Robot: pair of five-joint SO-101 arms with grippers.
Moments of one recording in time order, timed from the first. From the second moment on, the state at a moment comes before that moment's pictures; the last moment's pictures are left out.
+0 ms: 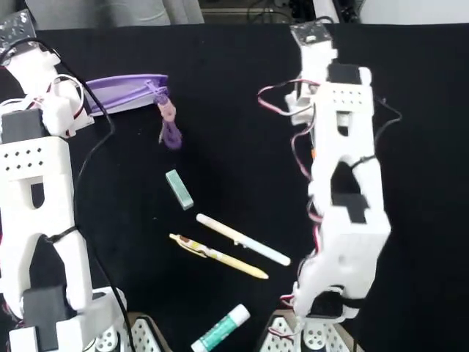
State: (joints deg) left arm -16.5 -17.8 4.2 64.3 8.2; right arm 4.7 29.8 -26.9 76.7 16.7
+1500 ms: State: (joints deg) left arm -11.2 -18.3 1.7 64.8 8.3; right arm 9.6 71.1 -90.6 91.2 22.0
